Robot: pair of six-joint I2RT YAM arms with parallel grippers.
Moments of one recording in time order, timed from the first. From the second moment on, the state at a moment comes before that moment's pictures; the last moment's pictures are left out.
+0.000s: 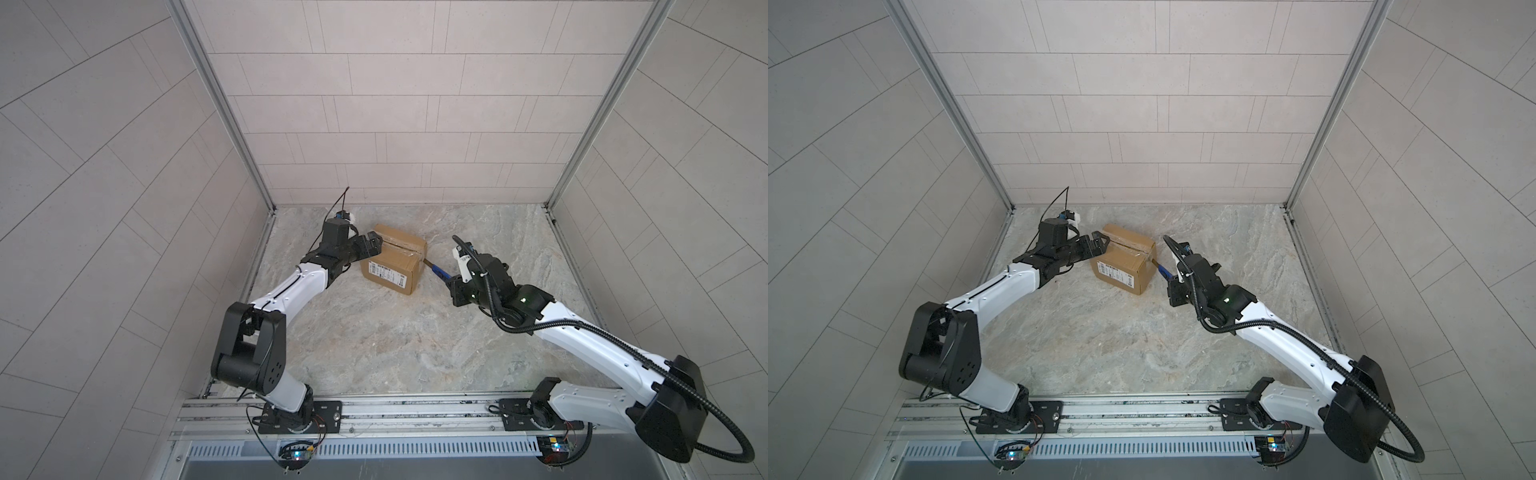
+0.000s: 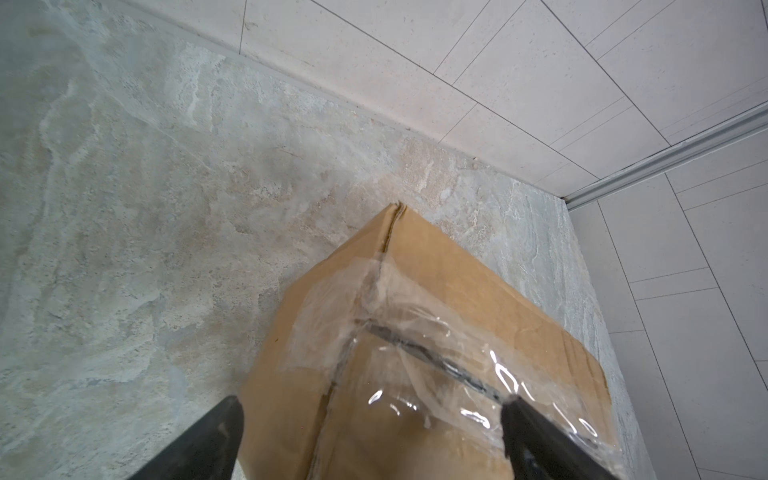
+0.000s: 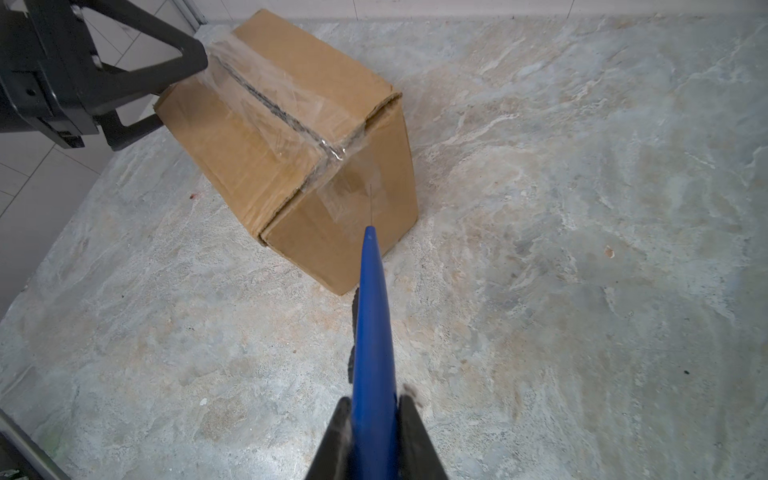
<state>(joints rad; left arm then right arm) -0.26 1.55 1.01 -0.07 0.23 -0.53 0.66 1.18 0.93 -0.43 0.10 0.40</state>
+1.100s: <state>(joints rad) -0.25 1.49 0.95 0.01 0.25 -0.59 0.59 1.46 1.17 -0.40 0.19 0.25</state>
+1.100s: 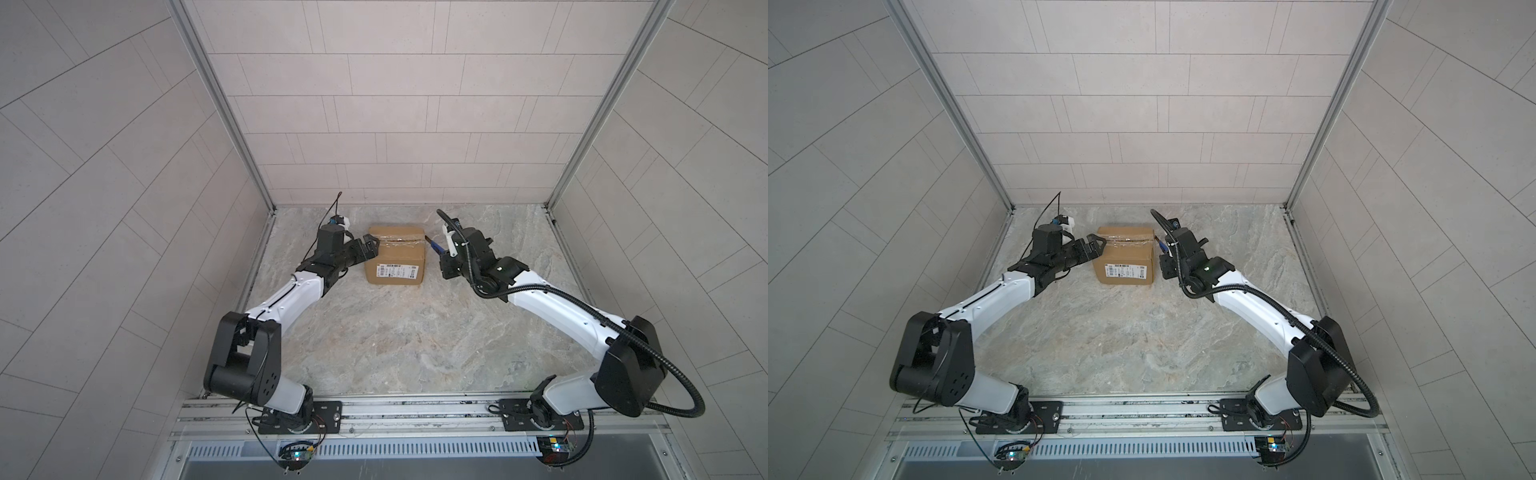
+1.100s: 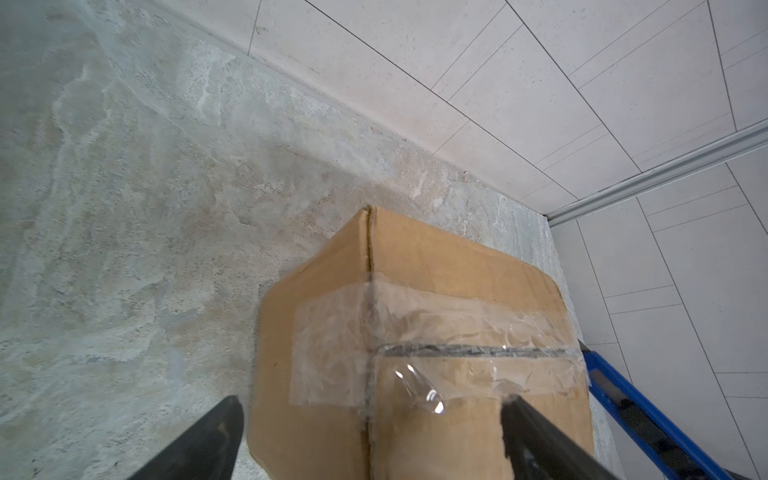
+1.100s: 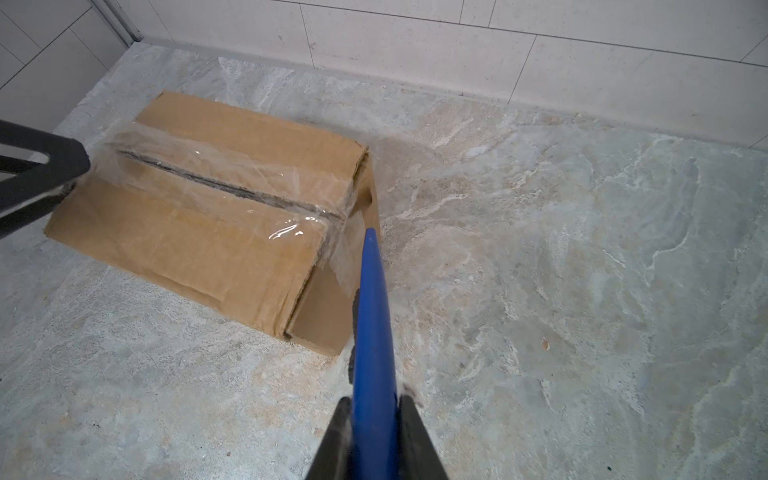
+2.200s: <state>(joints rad) -0.24 1.35 0.83 0.08 0.19 -0.63 0.49 1.35 1.12 -0.47 0.28 0.24</state>
